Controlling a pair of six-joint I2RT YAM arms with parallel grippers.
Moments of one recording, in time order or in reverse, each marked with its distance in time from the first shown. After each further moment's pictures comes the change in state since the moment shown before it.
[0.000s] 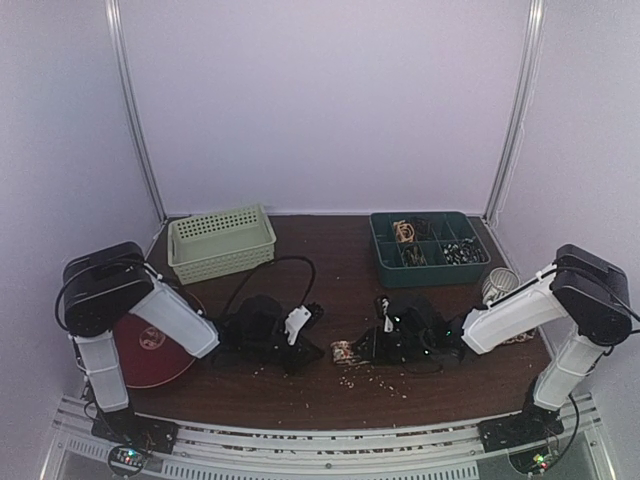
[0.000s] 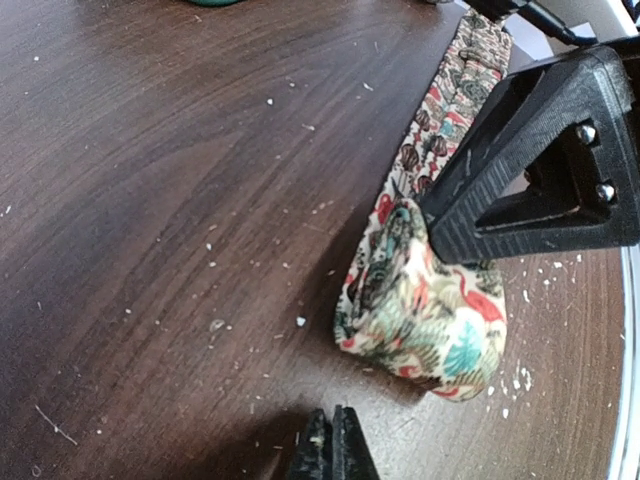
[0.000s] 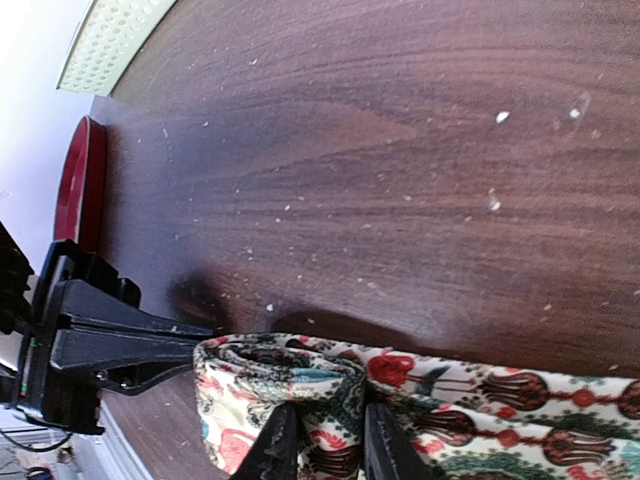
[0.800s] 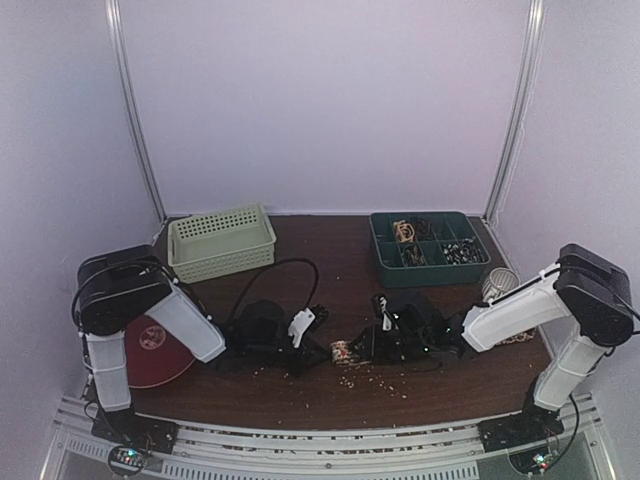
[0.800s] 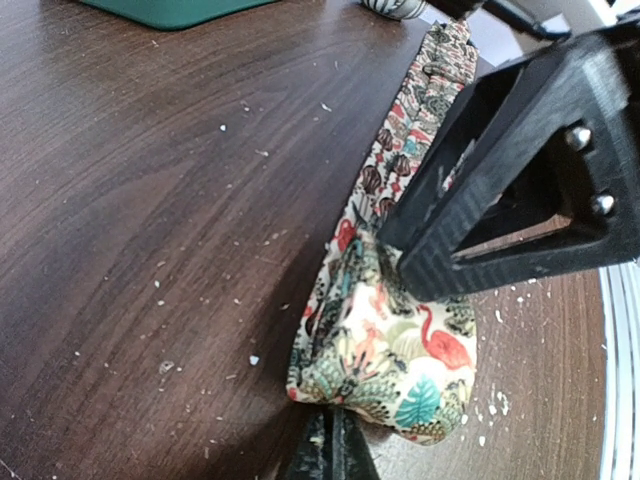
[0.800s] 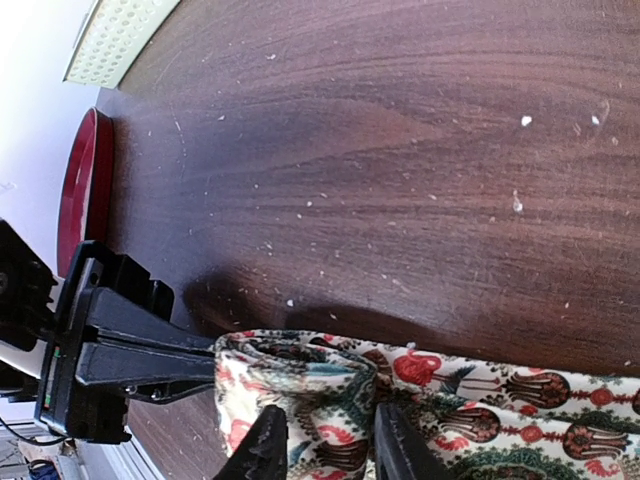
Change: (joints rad) left arm -0.011 0.080 -0.001 0.165 0.056 -0.018; right arm 0.000 -0.006 0.018 -0.019 -0.019 0.001
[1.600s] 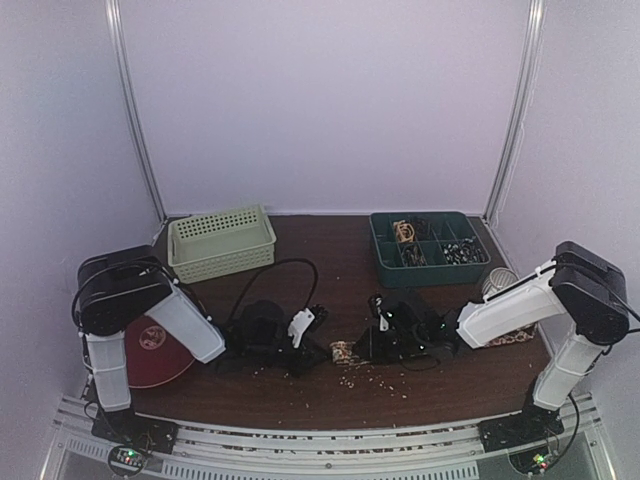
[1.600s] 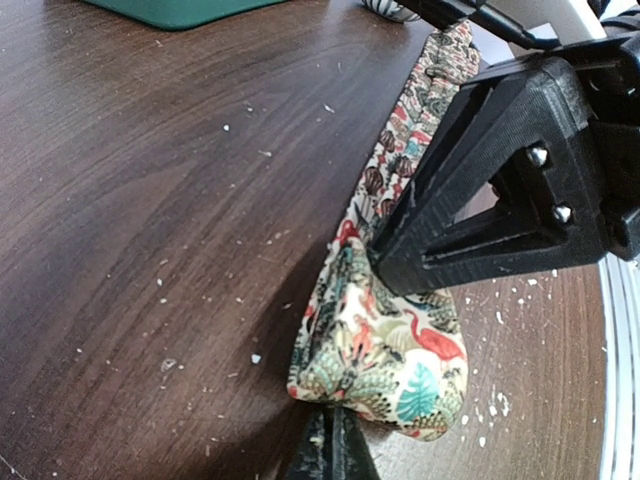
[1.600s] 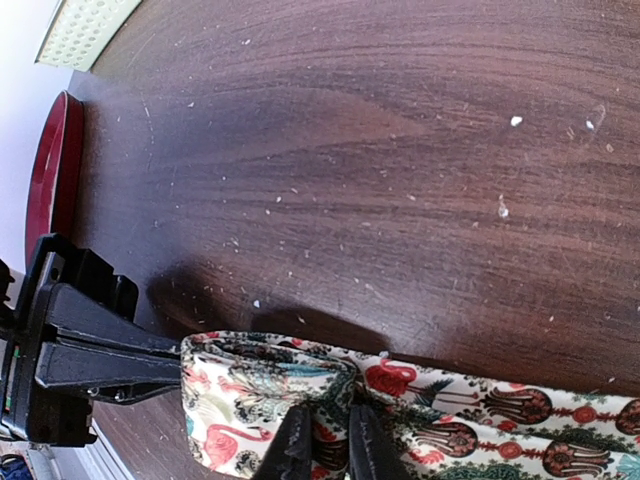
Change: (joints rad) left arm -0.001 0.000 -0.005 0.010 -0.011 -0.008; right arm 0.000 0.024 0.053 -0.105 0.017 -0.067
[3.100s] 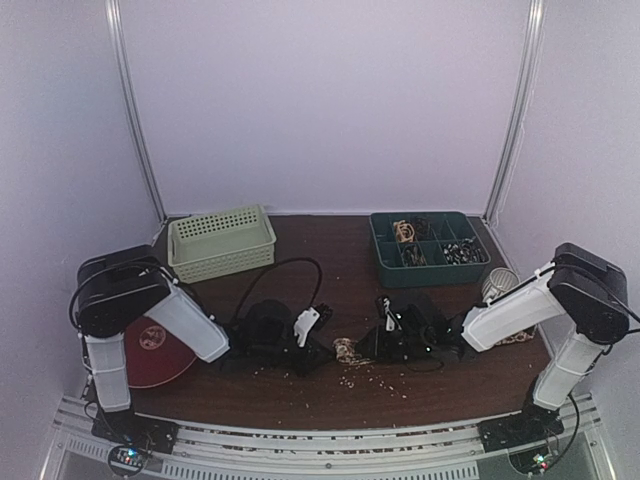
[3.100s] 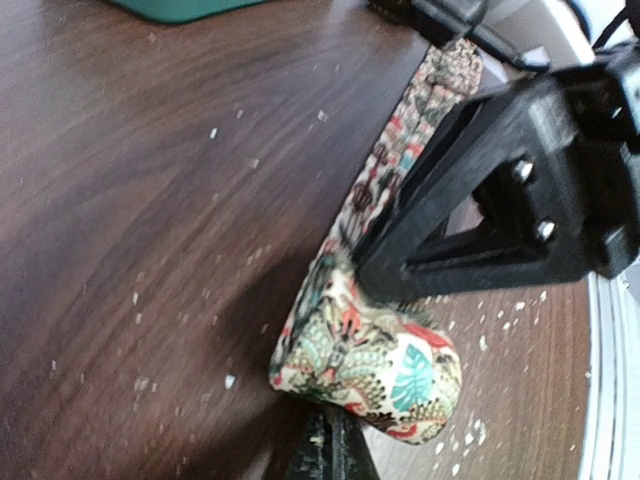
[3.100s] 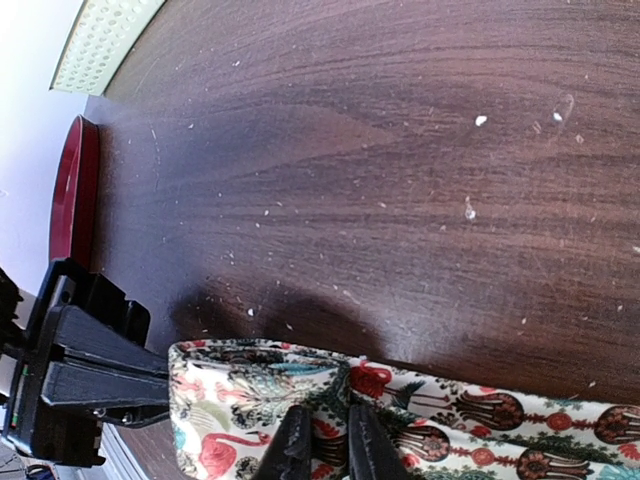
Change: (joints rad) left arm -0.025 -0.006 0.043 -0.064 -0.019 -0.071; right arm -0.029 -0.005 -0.073 0.128 -0.043 0.053
